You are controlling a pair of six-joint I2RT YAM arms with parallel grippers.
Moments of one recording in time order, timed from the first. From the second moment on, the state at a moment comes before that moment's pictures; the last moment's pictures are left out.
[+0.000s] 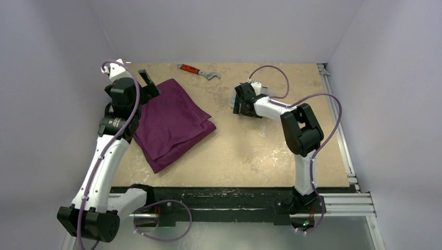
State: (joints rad) left arm -0.15 1.02 1.13 -0.43 -0.38 -0.42; right arm 0.51 2.03 1.38 -0.36 0.44 0.61
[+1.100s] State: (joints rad) left arm -0.15 1.22 1.22 -0.36 -0.42 -0.38; right arm 0.27 2.48 1.97 -0.08 0.23 0.19
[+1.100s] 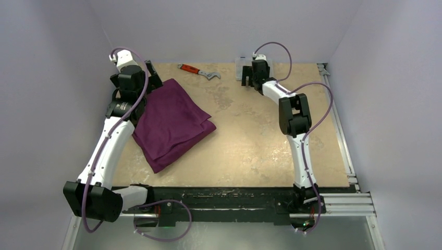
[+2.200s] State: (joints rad) left arm -0.14 0.87 1.13 -0.72 -0.52 -0.50; right arm 0.91 1.85 1.45 -0.48 0.04 1.24
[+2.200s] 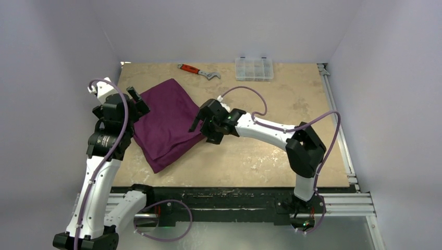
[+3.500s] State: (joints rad) left arm -0.22 0.82 1.14 -0.80 -0.54 -0.53; right arm 0.99 1.96 1.43 -0.44 0.51 1.52
